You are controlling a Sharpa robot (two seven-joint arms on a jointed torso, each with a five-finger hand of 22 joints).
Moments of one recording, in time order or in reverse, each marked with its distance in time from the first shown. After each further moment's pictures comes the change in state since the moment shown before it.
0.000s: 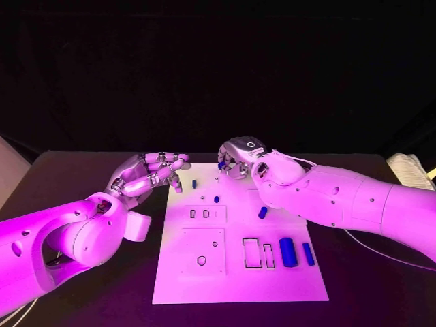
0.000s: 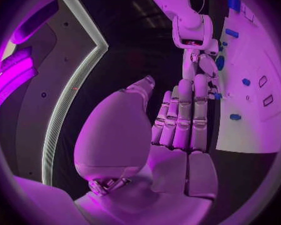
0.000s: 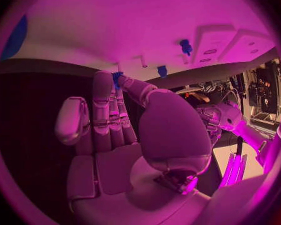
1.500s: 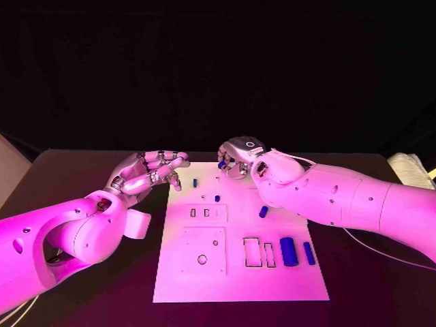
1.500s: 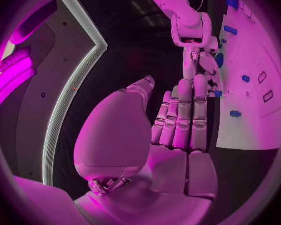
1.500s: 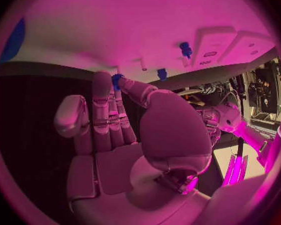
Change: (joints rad) left arm 0.003 0.003 0.000 -0.012 0.001 -0.002 -0.002; left_hand 0.000 0.000 0.003 -0.003 0.000 -0.001 0.001 0.000 0.001 0.000 0.000 0.000 0.001 0.000 0.000 0.000 0.000 0.000 -0.003 0.003 0.005 0.002; right arm 0.000 0.010 0.001 -0.011 -0.004 0.029 0.000; right_hand -0.024 -0.024 0.021 0.013 -0.001 -0.050 0.022 -0.026 0.105 -0.078 0.024 0.000 -0.018 -0.022 0.022 0.000 -0.007 0.000 -0.035 0.020 -0.037 -0.051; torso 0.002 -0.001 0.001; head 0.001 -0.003
